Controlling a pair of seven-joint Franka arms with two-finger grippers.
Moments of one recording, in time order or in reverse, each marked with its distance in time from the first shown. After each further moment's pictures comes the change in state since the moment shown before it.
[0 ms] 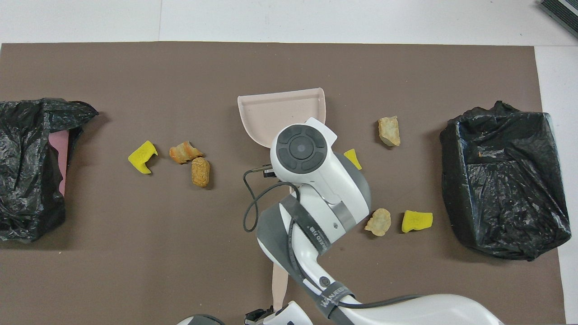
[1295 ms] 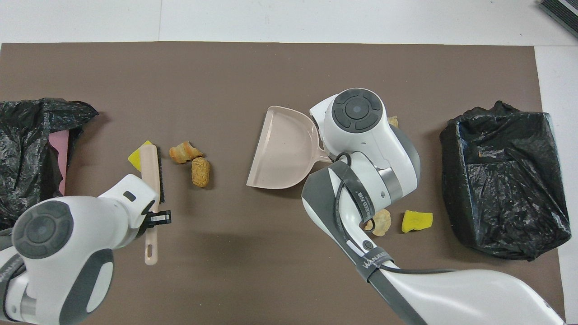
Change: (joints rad) left arm 0.901 -0.041 0.015 0.181 0.062 -0.261 0.685; right arm -0.113 0.038 -0.001 0.000 -0.077 -0.063 -1.267
